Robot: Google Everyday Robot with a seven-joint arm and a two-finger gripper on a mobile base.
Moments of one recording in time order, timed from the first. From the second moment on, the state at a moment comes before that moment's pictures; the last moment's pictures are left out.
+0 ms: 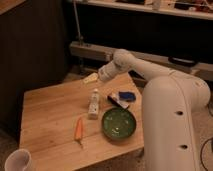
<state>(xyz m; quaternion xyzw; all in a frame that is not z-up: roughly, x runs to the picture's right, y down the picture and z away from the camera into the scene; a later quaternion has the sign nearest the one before) -0.073 -0.036 0.864 -0.41 -0.11 0.60 0.68</state>
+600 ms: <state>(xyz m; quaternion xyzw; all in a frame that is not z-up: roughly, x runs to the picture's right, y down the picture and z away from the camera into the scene) -0.068 -0.027 0.899 -0.41 -0.06 0.61 0.68</state>
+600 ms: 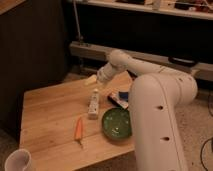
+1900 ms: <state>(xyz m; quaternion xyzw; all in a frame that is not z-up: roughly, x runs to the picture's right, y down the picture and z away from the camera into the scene) -0.080 -0.009 0.925 -0.49 -0.09 0.57 0.65</state>
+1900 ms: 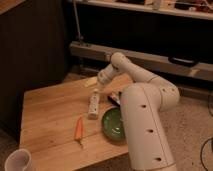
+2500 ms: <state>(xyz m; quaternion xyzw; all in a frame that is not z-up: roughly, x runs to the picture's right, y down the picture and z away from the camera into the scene) -0.087 -0.002 0.935 -0.46 -0.06 0.57 0.68</state>
